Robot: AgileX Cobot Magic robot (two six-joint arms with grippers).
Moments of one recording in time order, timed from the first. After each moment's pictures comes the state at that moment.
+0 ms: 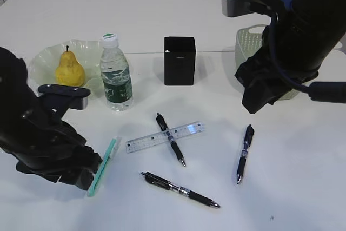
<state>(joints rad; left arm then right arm) -0.56 1.64 -0.86 -0.07 0.68 -0.26 0.43 1.57 -1.36 0.12 1.22 -0.14</state>
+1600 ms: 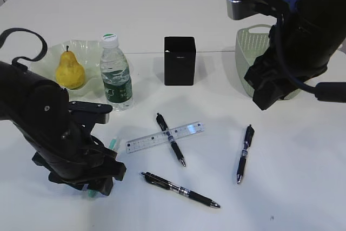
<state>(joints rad) -0.60 1.83 -0.88 -0.06 0.51 -0.35 0.43 1.57 -1.36 0.02 1.22 -0.14</state>
